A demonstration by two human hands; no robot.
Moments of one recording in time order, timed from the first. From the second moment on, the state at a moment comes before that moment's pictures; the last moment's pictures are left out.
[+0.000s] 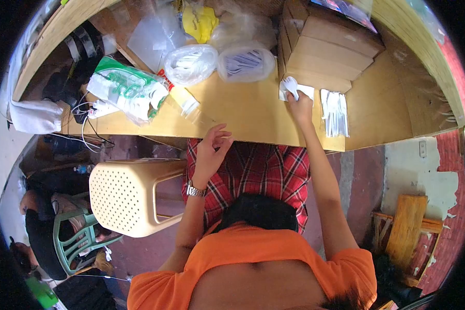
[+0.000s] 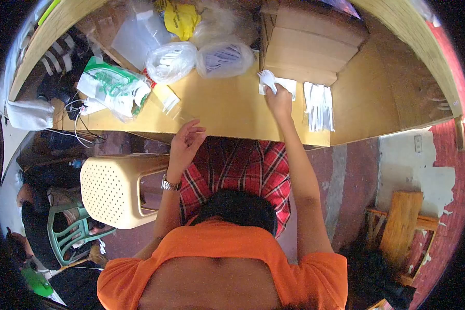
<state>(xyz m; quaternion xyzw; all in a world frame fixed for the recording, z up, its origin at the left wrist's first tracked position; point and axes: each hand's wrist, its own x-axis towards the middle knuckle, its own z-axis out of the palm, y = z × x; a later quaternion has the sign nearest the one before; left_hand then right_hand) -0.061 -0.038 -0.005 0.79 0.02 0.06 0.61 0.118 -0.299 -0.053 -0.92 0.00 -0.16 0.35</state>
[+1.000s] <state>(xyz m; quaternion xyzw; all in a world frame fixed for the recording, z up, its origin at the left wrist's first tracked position) -0.116 -0.133 -0.072 0.53 -0.12 -0.48 0.69 0.097 -0.269 -0.072 -0.92 0.04 -0.19 0.34</state>
